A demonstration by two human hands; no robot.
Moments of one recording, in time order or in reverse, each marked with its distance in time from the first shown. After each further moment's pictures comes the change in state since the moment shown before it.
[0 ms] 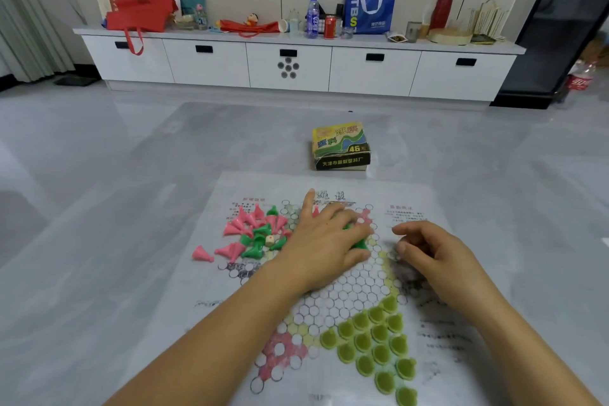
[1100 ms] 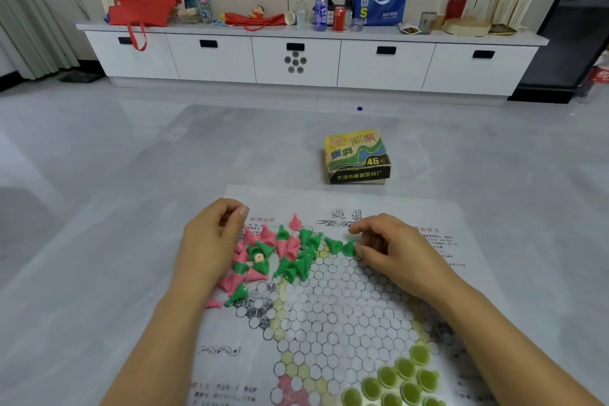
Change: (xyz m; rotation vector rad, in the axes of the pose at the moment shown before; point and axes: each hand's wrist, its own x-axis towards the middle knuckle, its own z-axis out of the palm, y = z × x) left_hand -0.048 -0.108 -0.014 -0.699 0.539 -0.723; right_hand 0.071 -0.021 0.044 -0.332 -0.192 -0.262
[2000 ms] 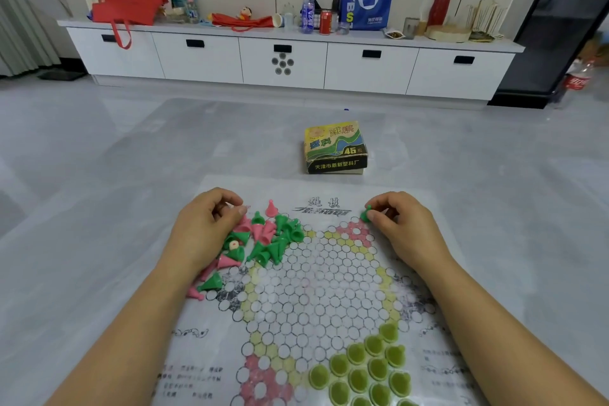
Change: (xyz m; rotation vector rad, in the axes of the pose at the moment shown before) left_hand -0.005 0.005 0.016 -0.041 -0.118 0.032; right_hand 0.000 0.040 -0.008 0.095 0.293 0.180
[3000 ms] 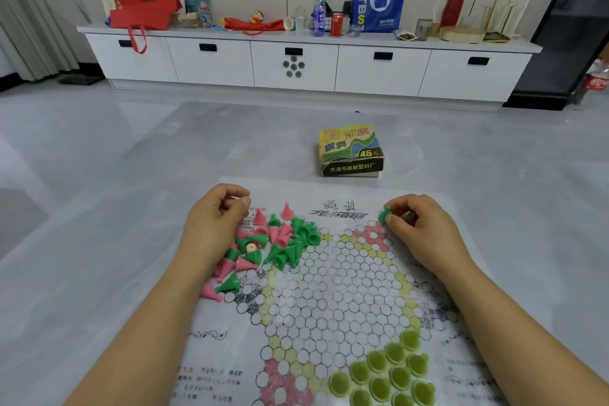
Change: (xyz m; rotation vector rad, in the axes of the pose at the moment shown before) left_hand 0.005 0.001 -0.004 -0.213 0.068 -0.091; right_hand 0.002 0.000 0.001 -0.042 0.012 0.040
